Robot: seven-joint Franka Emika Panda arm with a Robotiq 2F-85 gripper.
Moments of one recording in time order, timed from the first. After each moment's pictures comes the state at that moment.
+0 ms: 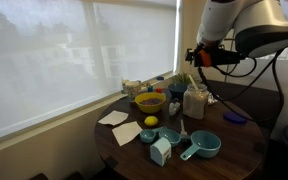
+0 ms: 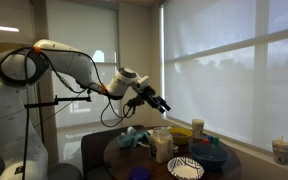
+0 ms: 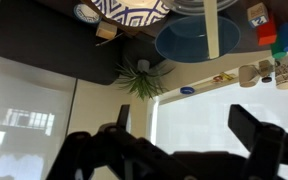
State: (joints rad) arm 0.13 -0.24 0.13 -2.07 -0.93 1.98 1.53
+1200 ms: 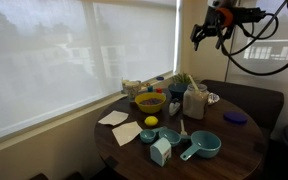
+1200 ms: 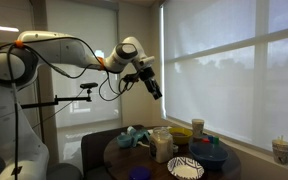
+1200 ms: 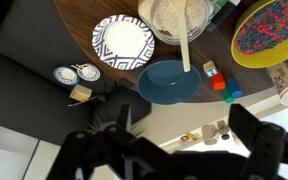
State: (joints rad) arm 0.07 -0.28 0.10 -1.83 -0.40 1.84 1.01
